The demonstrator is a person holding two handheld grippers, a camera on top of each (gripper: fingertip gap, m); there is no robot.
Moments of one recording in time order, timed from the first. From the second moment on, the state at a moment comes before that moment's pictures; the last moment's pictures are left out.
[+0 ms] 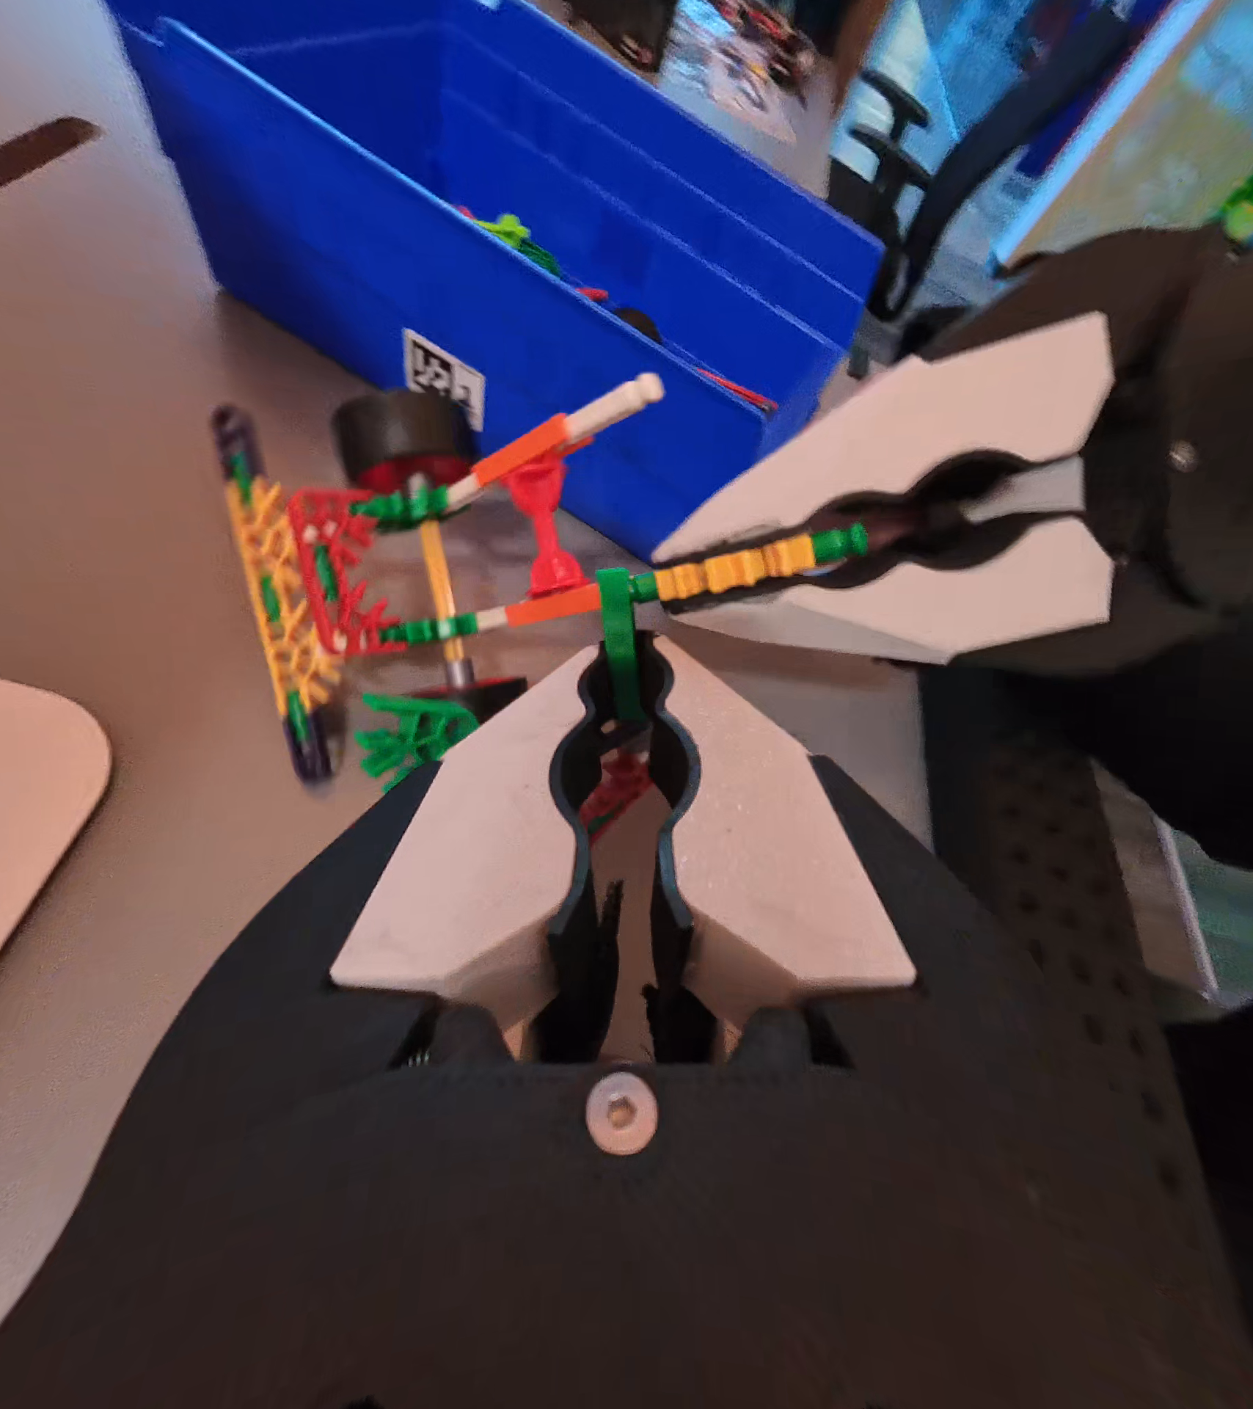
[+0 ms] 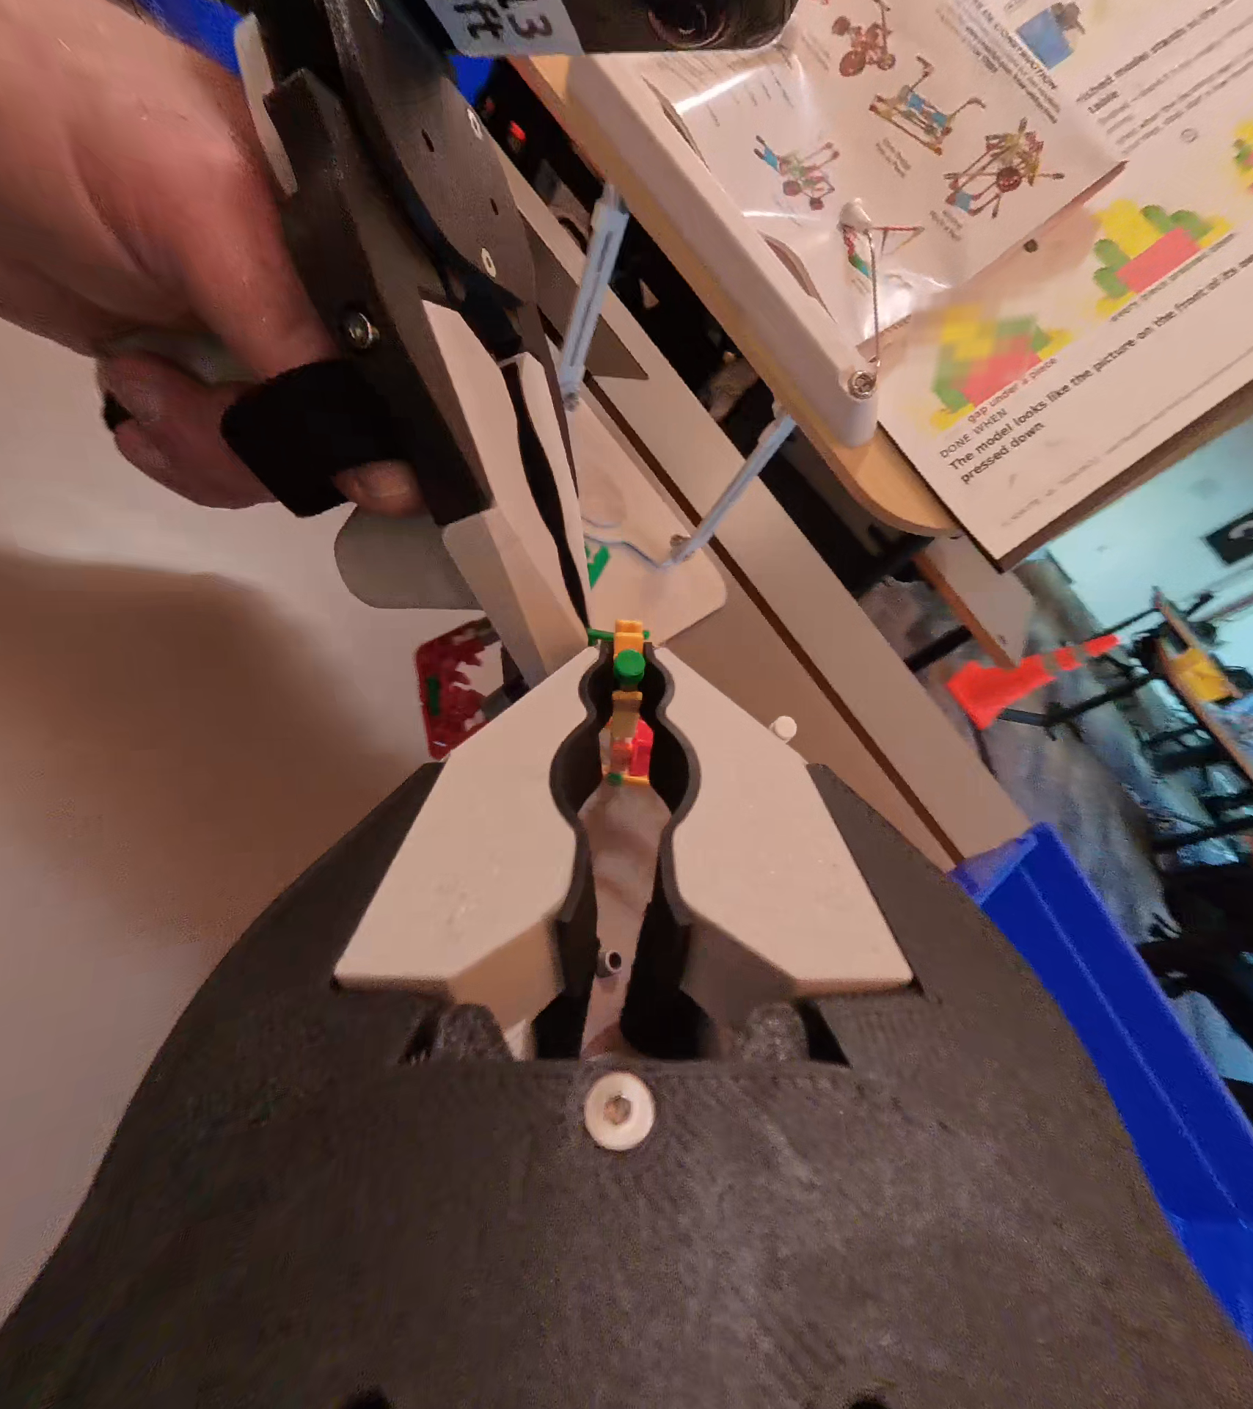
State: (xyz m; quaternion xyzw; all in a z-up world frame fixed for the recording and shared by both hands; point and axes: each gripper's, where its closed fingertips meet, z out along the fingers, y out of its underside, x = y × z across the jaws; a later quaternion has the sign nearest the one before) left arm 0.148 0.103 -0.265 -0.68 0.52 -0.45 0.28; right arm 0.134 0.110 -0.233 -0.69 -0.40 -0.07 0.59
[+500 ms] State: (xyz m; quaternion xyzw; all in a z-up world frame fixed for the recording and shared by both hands) left arm 0.135 0.135 -0.249 -0.70 0.46 -0.47 0.30; right arm 0.127 0.105 -0.198 -0.63 -0.38 -0.15 0.66
